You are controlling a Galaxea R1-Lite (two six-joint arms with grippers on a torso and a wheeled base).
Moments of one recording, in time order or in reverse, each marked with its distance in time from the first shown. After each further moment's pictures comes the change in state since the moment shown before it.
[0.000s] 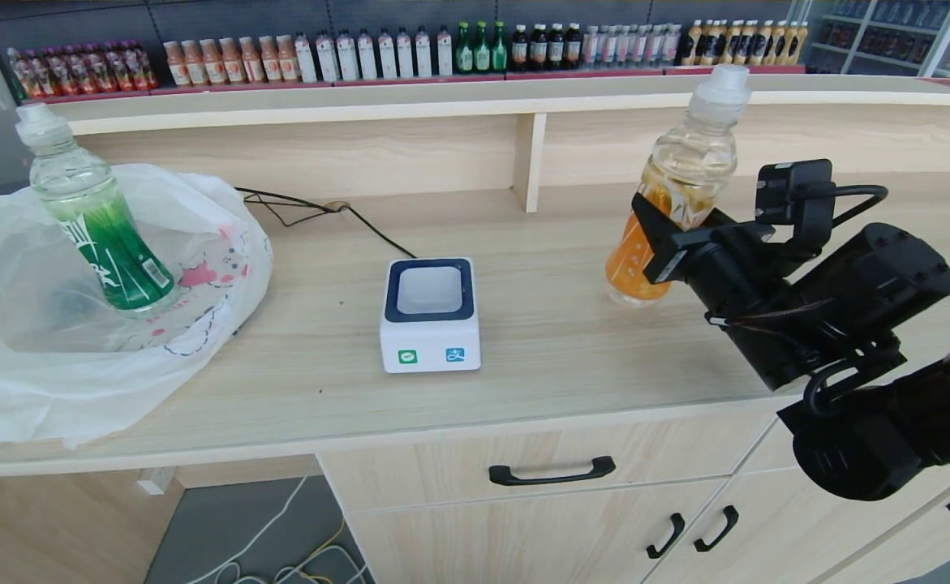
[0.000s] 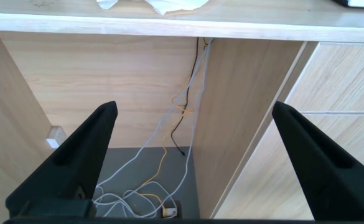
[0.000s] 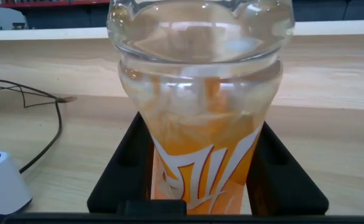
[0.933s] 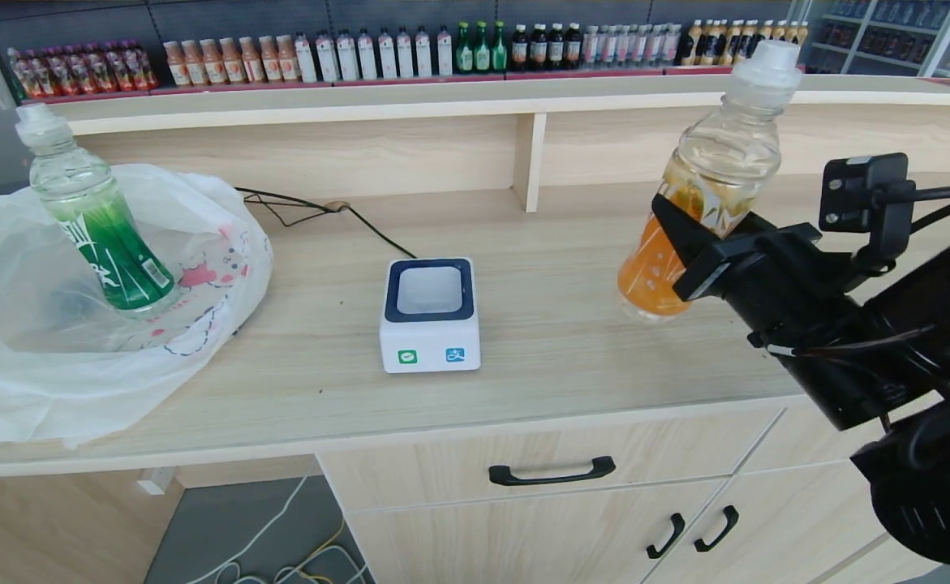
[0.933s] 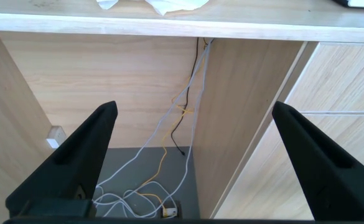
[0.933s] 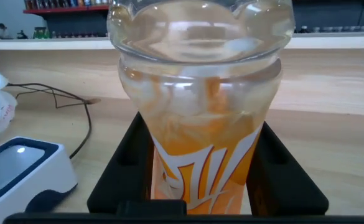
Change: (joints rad) left arm -0.001 0.000 0.000 0.000 0.000 0.000; right arm 0.066 -0.169 0.176 0.001 0.007 -0.002
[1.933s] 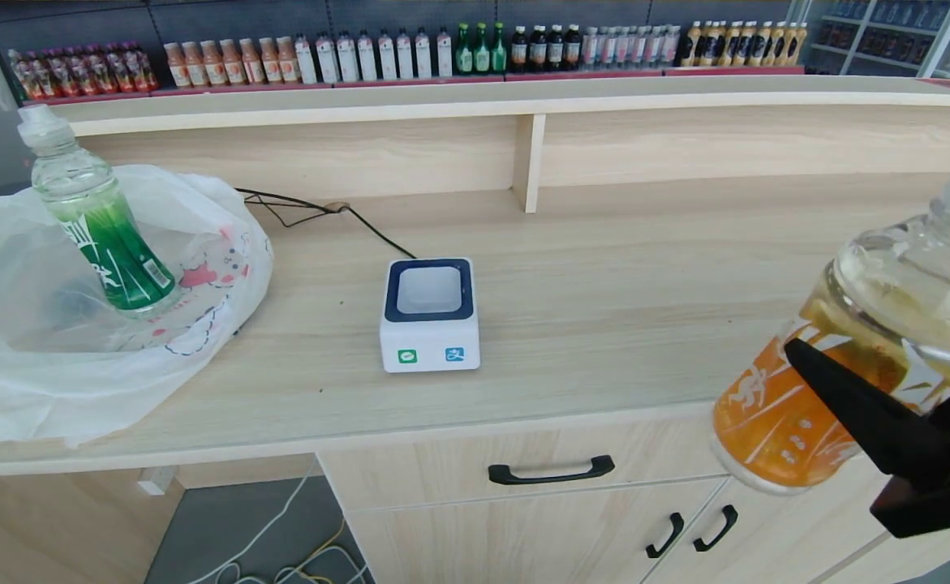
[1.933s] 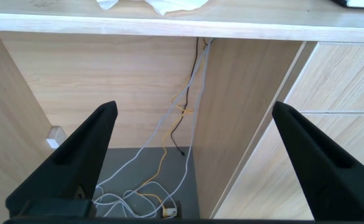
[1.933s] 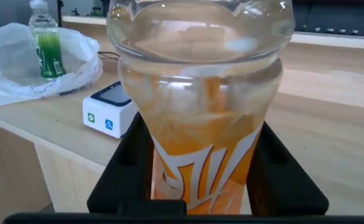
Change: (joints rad) left arm 0.000 0.000 0.000 0.000 0.000 0.000; right arm 0.203 -0.468 0.544 0.001 0.003 -0.120
